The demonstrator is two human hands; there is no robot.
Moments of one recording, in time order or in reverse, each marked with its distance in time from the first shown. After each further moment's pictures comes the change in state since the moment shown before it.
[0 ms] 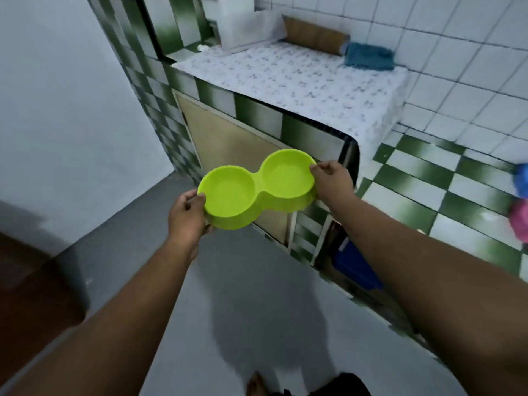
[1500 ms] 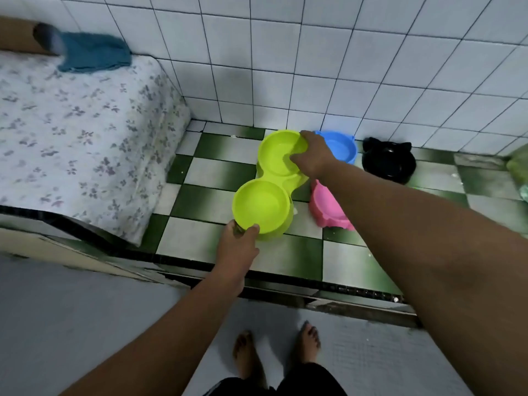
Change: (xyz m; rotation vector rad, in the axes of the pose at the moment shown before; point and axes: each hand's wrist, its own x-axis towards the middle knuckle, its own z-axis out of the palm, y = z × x) left_hand -0.188 -0.095 0.540 0.218 -0.673 -0.292; right_hand 0.228 0.162 -0.454 -0.398 0.130 0.177
